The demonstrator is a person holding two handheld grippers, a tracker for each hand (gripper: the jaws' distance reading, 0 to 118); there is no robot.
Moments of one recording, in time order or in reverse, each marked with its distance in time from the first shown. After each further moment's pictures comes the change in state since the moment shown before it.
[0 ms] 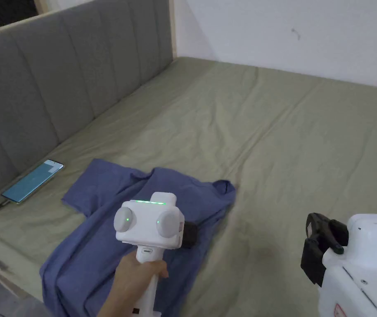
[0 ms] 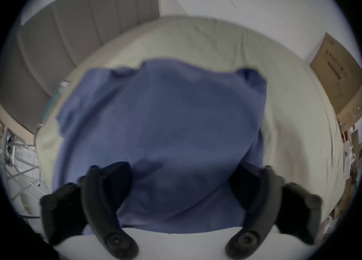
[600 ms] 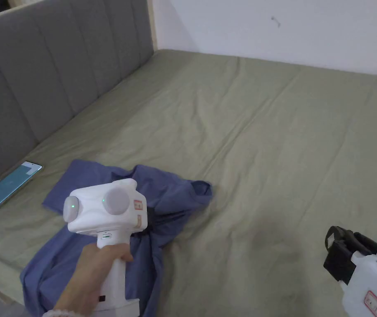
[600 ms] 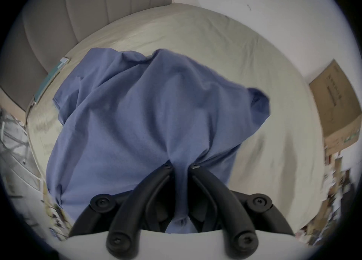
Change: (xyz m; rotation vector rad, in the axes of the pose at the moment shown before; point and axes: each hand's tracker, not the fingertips) left arm -0.040 0.017 0.044 0.034 -0.126 0.235; right arm 0.067 -0.020 -0.001 -0.098 -0.101 -0.277
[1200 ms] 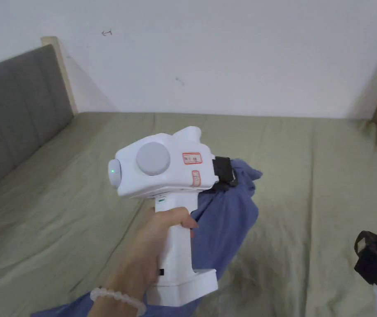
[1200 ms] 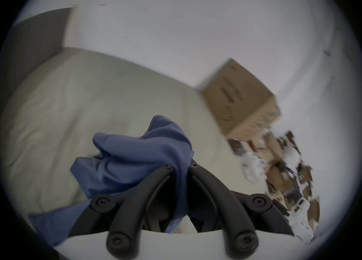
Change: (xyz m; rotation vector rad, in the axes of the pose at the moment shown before) left arm 0.316 0.011 0.127 0.138 -0.752 -0.349; right arm 0.117 0.048 0.113 0.256 -0.273 -0.157
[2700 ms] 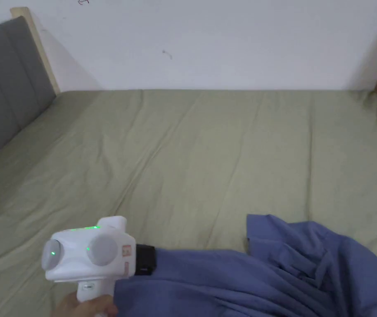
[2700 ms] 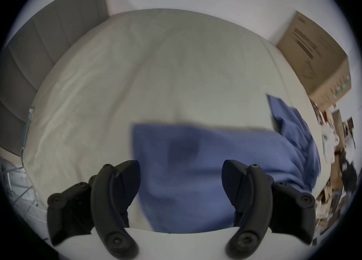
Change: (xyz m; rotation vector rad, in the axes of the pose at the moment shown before) left arm -0.196 -0.099 0.002 -0.286 0.687 0.061; right arm 0.045 -0.042 -0.041 -0.216 -0.116 0.051
